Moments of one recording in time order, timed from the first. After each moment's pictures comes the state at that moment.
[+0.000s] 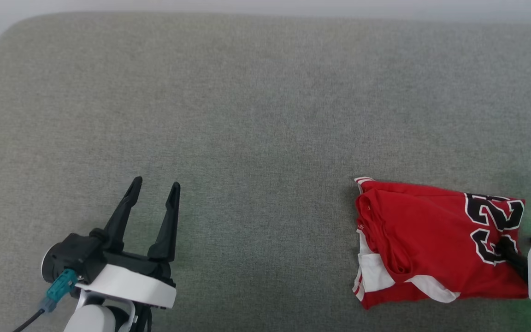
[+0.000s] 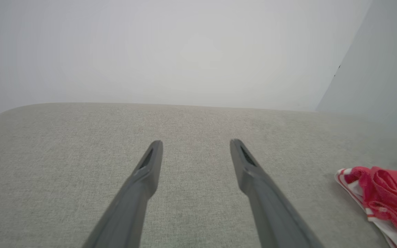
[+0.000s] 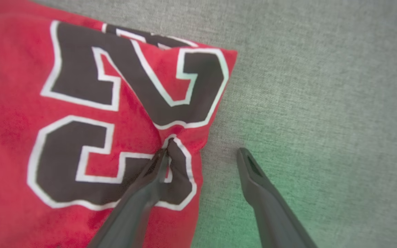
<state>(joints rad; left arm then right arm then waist) -0.10 0.22 -0.19 0.06 -0.35 -0.13 -0.26 -0.09 -0.52 -0.02 0.06 0.53 0.13 0.80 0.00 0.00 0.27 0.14</state>
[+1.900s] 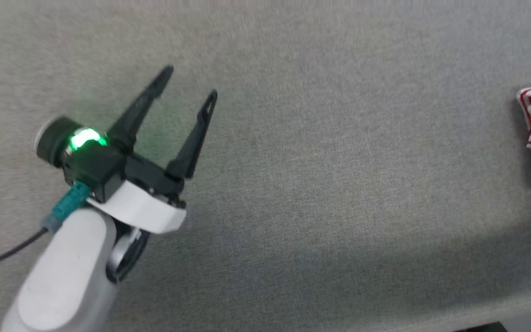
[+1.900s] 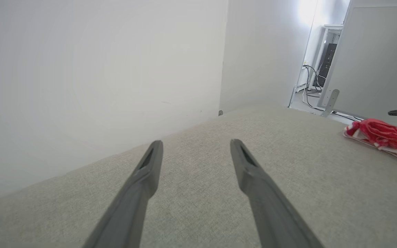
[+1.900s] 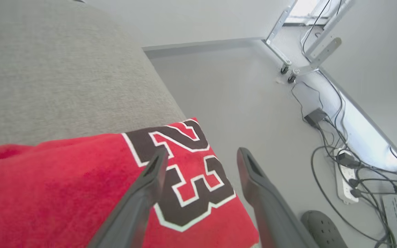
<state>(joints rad) -0.51 0.40 -0.42 0.05 -0.33 -0.13 -0.26 -0.73 -0.56 -0.34 0.98 0.18 0.13 -0.07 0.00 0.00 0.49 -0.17</state>
